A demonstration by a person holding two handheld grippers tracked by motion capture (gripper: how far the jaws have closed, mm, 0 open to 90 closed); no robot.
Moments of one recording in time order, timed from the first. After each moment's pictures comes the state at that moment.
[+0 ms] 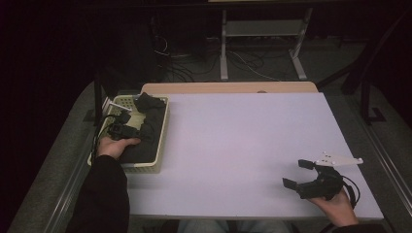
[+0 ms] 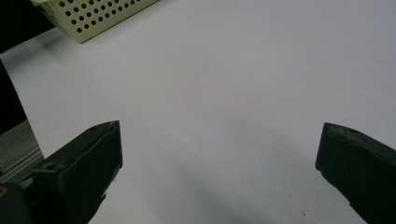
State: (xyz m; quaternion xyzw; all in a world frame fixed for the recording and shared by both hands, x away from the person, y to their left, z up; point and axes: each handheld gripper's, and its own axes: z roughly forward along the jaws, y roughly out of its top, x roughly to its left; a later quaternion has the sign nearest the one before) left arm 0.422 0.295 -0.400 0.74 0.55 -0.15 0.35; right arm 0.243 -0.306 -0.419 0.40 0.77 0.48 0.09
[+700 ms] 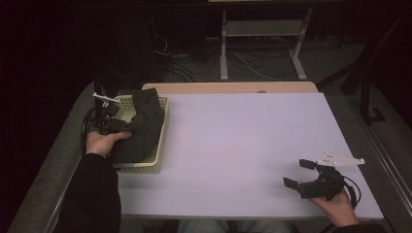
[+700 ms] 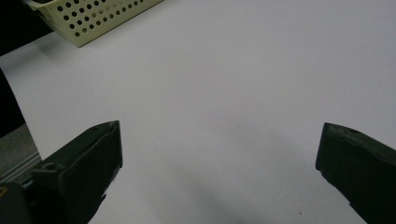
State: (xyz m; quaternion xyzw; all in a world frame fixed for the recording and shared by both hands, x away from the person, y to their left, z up) left arm 0.404 0.305 -0.345 0.74 0.53 -0.10 0.39; right arm 0.243 -0.308 -0.419 0.41 0.77 0.48 0.10
